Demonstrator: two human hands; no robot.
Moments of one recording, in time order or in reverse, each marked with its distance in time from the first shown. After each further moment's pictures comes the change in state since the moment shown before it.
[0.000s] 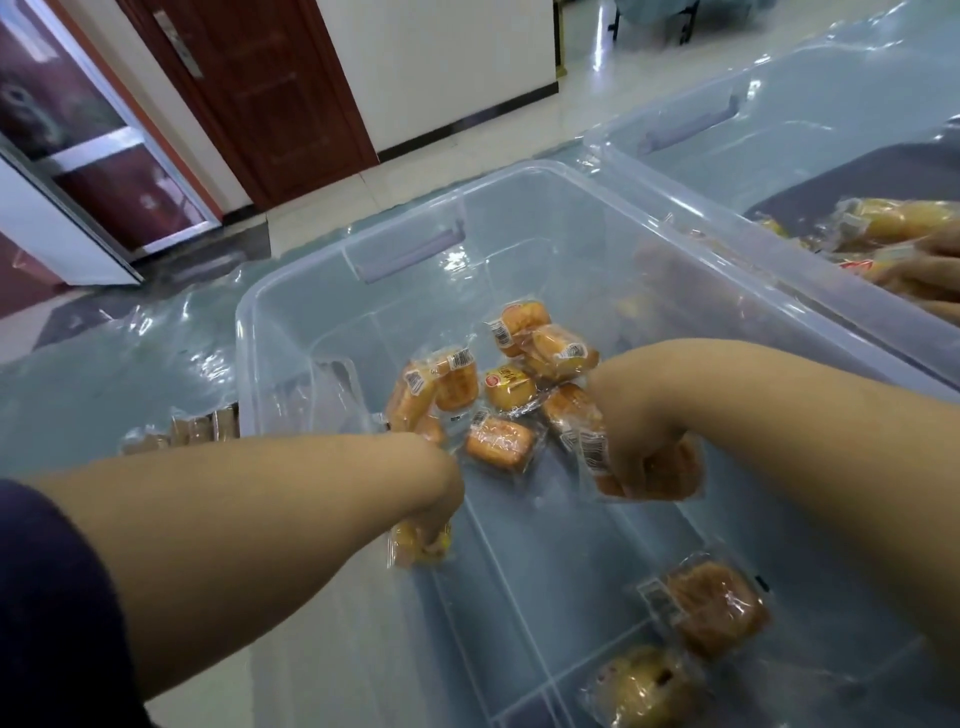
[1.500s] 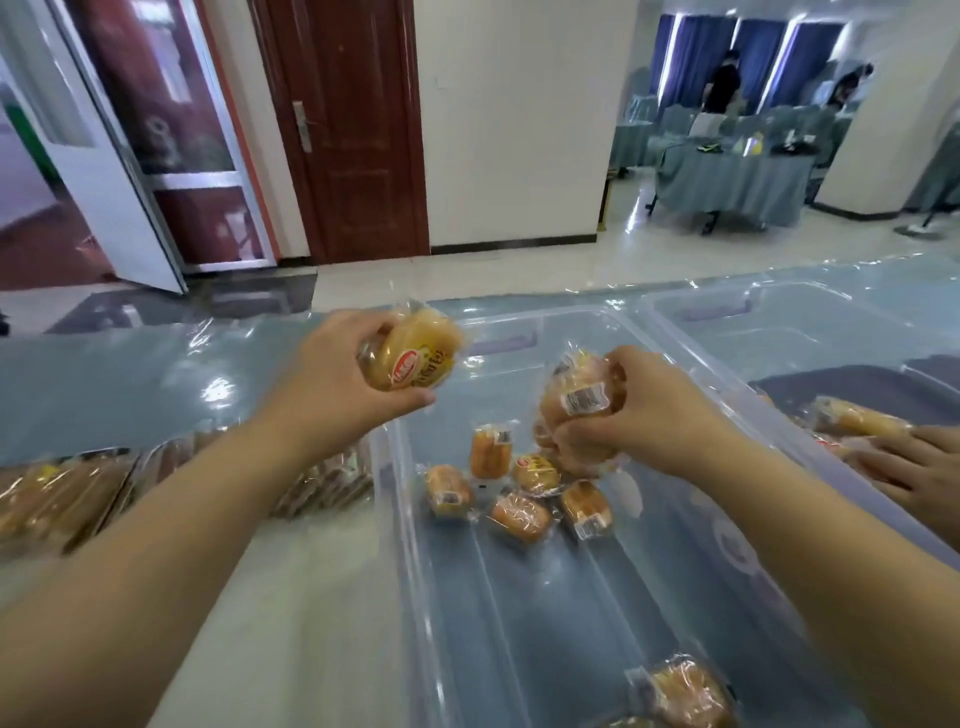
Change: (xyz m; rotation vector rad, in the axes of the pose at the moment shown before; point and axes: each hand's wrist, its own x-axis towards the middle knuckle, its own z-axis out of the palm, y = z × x) left_hand -0.160 -0.073 0.086 -1.366 1.500 -0.364; right_hand -0.057 -0.034 -0.038 0.633 0.787 -0.135
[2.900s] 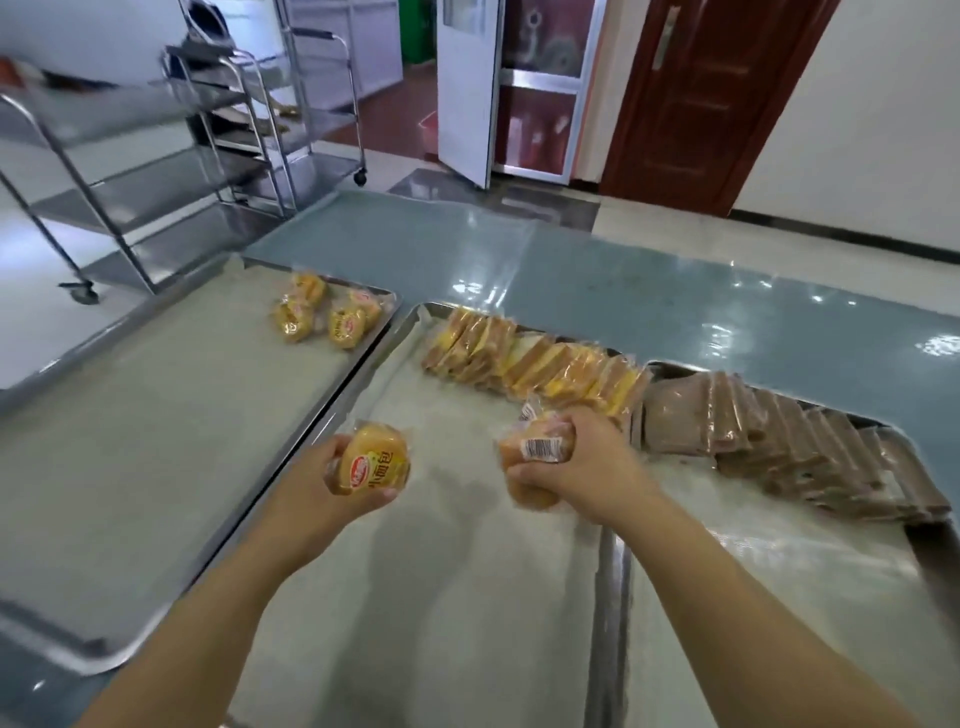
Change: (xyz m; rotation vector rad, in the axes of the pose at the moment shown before) left_hand -0.332 -0.469 -0.273 -0.325 0.216 -0.900; right_hand -0.054 -0.423 0.467 0.063 -0.472 -0.258
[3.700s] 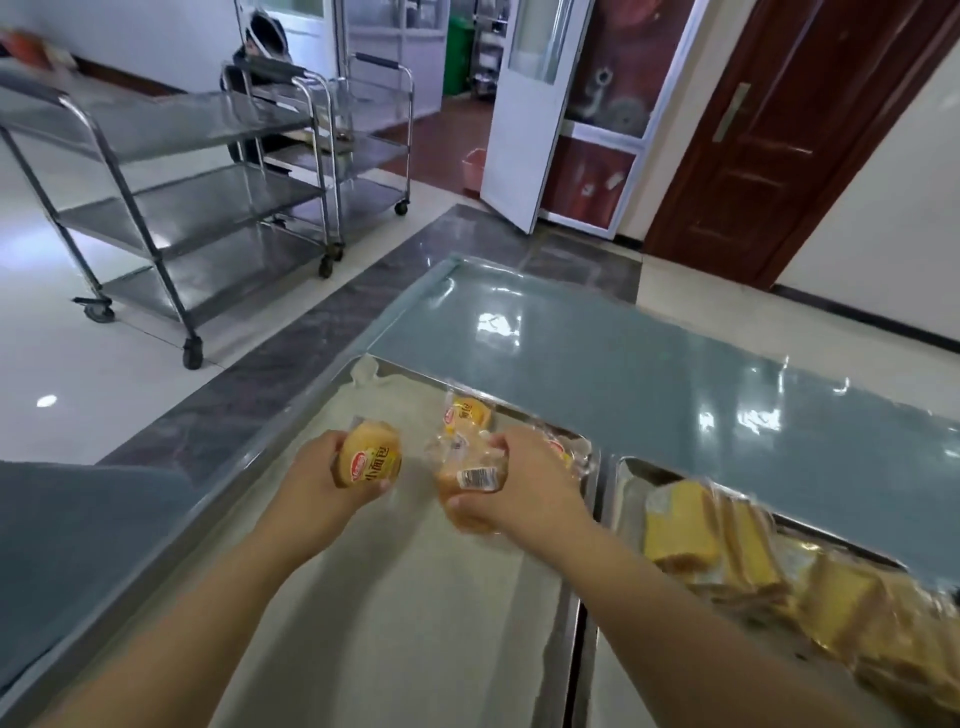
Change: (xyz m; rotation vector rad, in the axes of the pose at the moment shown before) left_hand 0.304 -0.106 -0.250 0.031 0.099 0.049; right_hand 0.250 -0.291 0.211 -0.106 -0.073 -0.133
